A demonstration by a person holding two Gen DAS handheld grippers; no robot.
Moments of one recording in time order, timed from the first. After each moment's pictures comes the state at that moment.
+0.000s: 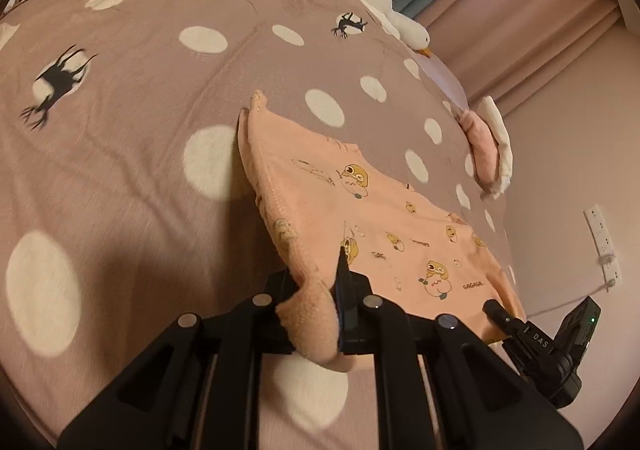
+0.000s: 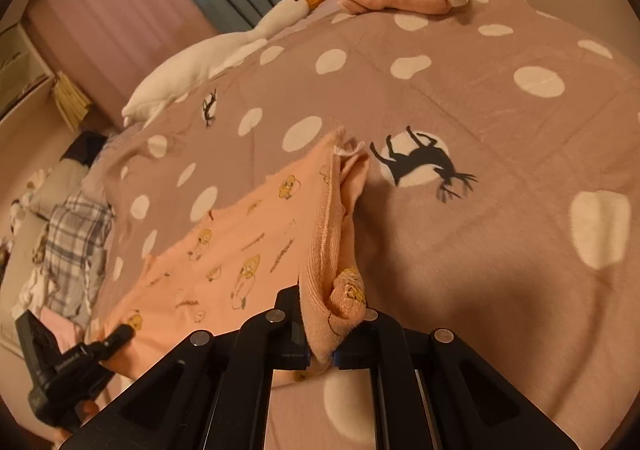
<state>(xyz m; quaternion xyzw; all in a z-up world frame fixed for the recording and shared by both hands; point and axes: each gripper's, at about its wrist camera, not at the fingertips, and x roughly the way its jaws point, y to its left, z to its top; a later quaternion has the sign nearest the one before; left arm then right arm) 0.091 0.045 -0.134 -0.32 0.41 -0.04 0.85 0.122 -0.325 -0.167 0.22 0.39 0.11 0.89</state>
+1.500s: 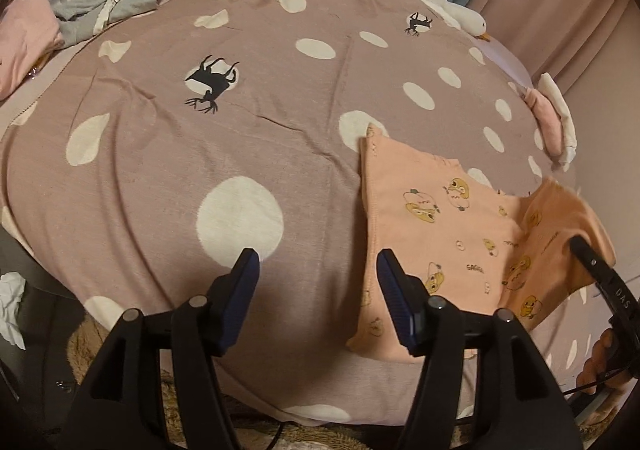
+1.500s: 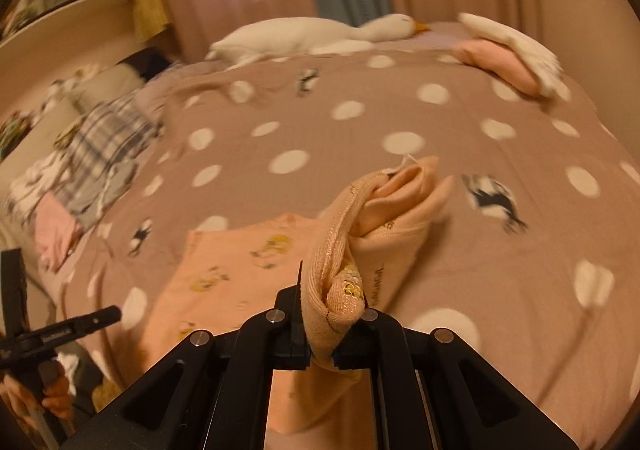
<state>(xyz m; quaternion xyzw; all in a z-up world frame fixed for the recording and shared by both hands) 0.002 0.085 -0.118 -0.22 0.45 0.09 0.86 0.075 -0.219 -0.121 0.04 0.35 0.21 0.91</state>
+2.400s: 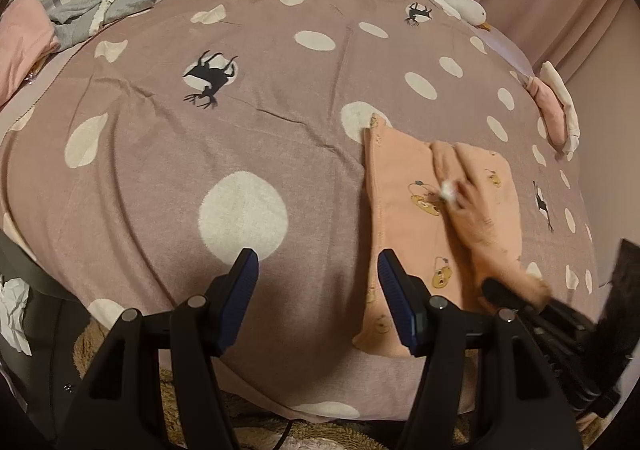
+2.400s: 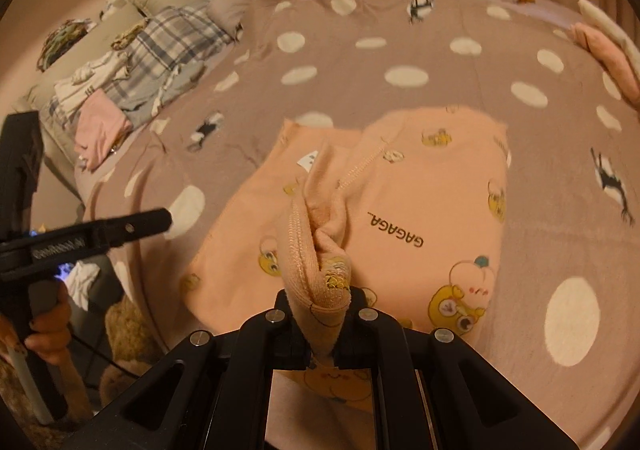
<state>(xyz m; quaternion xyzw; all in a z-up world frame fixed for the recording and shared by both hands) 0.005 0.085 -0.120 -0.21 0.46 0.08 0.86 0.064 -0.143 -0.175 -0.02 0.45 0.32 0.84</state>
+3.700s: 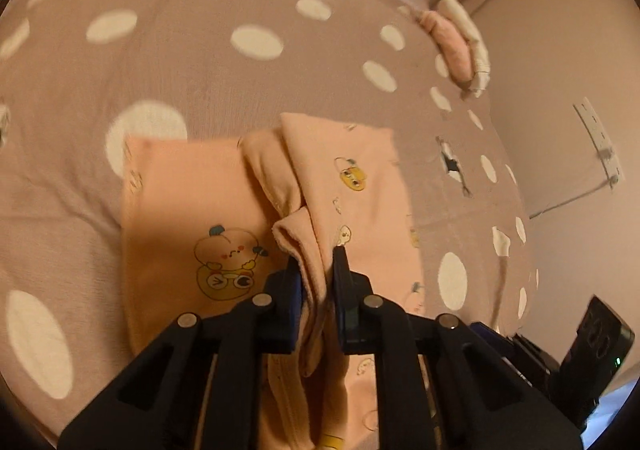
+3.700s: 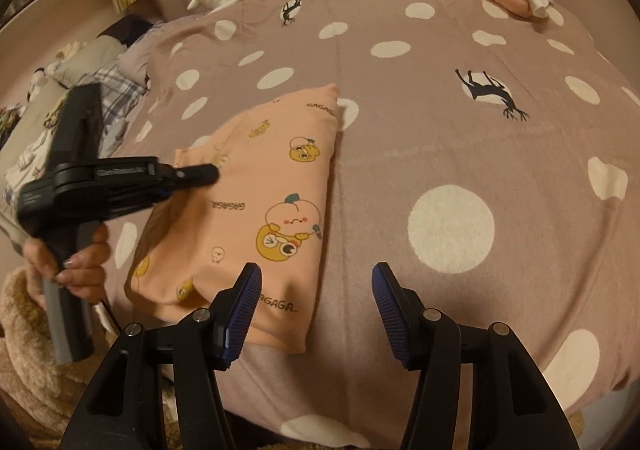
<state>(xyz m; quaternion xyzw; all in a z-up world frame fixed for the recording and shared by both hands) 0.125 0.002 -0.131 -0.20 0.50 -0.15 0.83 0.048 -0.245 -0.167 0.07 0.45 0.19 0.87</state>
